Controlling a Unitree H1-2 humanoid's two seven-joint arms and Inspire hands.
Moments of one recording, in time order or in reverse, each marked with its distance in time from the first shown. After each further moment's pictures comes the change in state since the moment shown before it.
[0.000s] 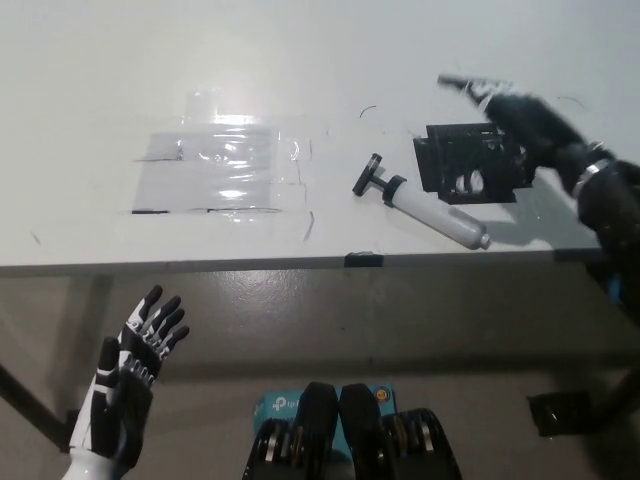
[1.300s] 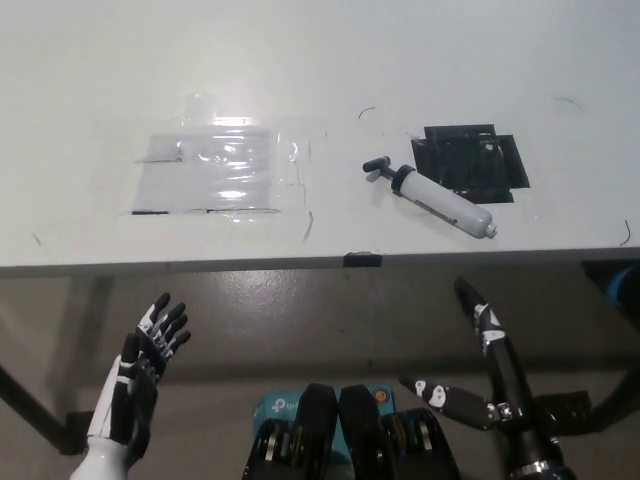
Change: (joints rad) left_arm -0.074 0.000 0.011 0.272 0.063 -0.155 0.000; right_arm 0.697 0.417 -0.153 -0.083 0.296 -0.243 -0.267
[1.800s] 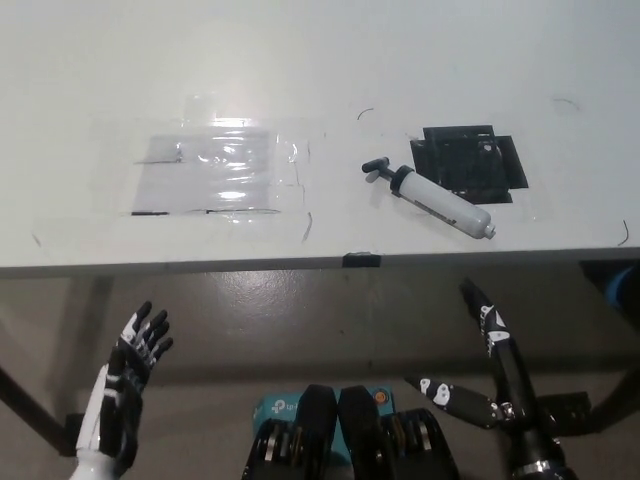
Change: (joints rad) left_arm 0.038 -0.021 0.034 0.059 0.030 -0.089 0.005; right_arm 0.006 -0.008 0.020 0.007 0.014 -0.005 -0.031
